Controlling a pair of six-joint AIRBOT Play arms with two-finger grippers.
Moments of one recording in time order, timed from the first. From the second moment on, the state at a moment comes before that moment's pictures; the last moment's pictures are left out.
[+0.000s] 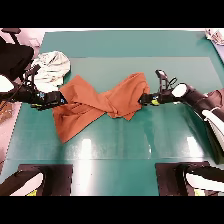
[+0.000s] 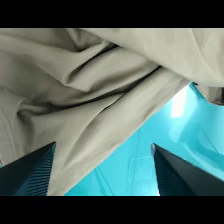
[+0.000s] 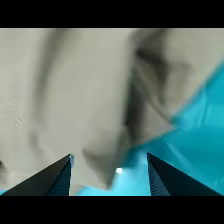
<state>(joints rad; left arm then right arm) -0.01 -1.02 1.01 1.17 -1.21 -1.62 0.24 -1.33 0.91 -1.02 0.70 1.46</state>
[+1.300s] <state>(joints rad) -0.01 -1.02 1.01 1.19 -1.31 -1.62 0.23 -1.96 1.99 -0.96 0.68 1.65</state>
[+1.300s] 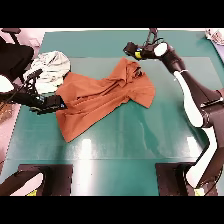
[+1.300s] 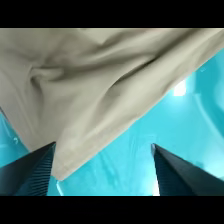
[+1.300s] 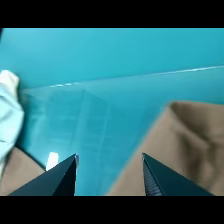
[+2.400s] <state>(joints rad) -0.01 -1.02 0.68 1.25 -1.18 -1.58 -0.17 -1.55 1.28 -1.05 1.15 1.42</state>
